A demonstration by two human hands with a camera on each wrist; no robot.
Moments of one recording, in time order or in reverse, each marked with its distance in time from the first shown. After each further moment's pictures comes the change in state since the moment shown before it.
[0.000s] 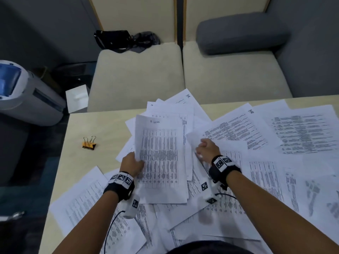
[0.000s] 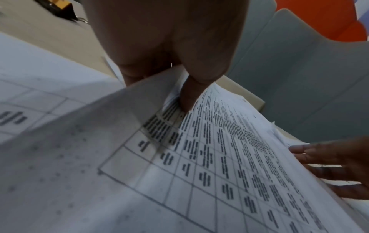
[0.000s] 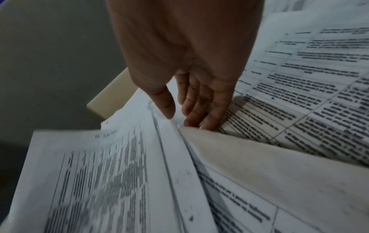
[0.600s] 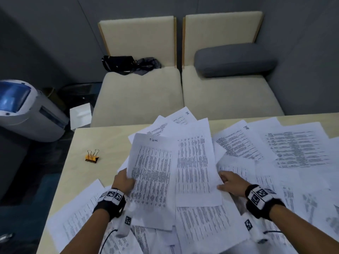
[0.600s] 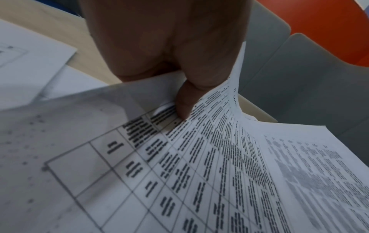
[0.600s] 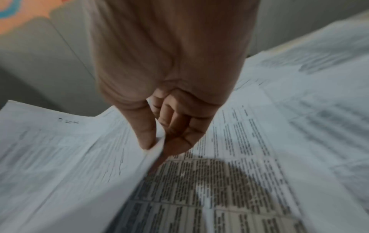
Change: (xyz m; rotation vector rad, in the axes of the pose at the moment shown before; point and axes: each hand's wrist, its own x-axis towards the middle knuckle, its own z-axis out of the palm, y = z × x) left_hand -0.011 -0.025 -0.019 -0.056 0.023 0.004; right_hand -0.048 0.056 -0.076 -0.360 -0.358 -0.194
